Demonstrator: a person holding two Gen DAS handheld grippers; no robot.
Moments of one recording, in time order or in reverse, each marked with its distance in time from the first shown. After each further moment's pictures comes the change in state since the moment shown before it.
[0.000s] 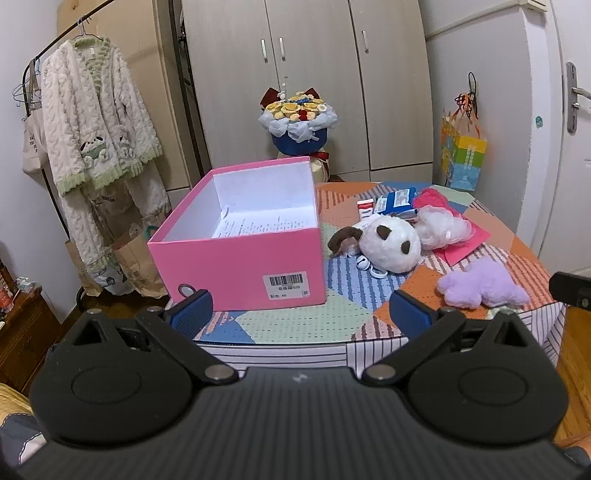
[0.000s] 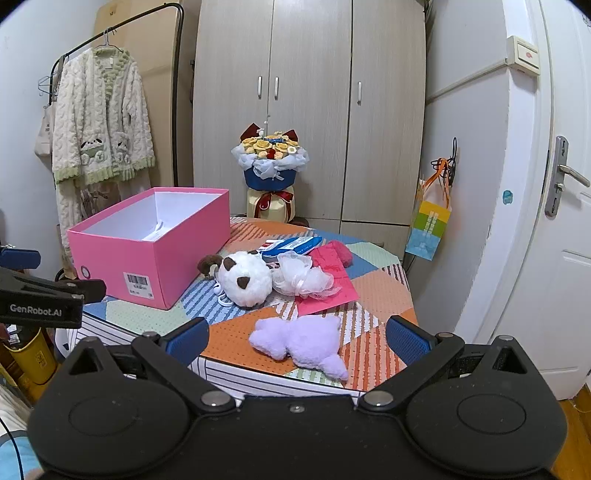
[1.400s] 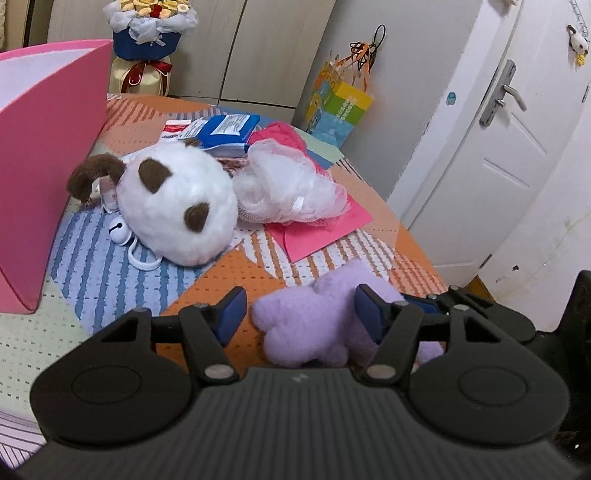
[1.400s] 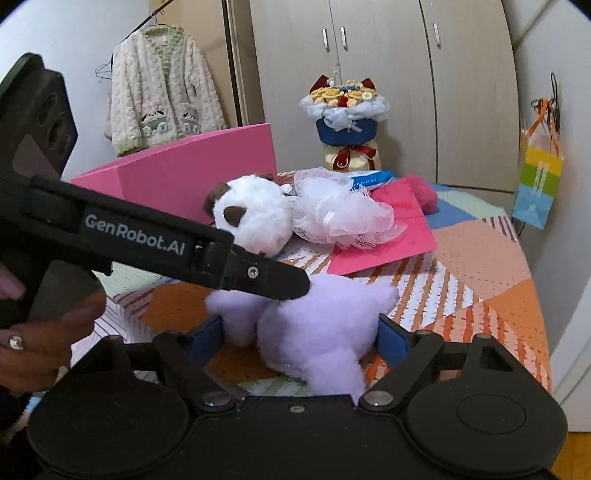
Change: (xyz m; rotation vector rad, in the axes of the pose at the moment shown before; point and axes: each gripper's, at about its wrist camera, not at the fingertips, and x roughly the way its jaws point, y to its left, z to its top) left arm 0.185 -0.099 0.001 -0.167 0.217 -0.583; right arm 0.169 -0.056 -0.055 -0.018 0.059 0.363
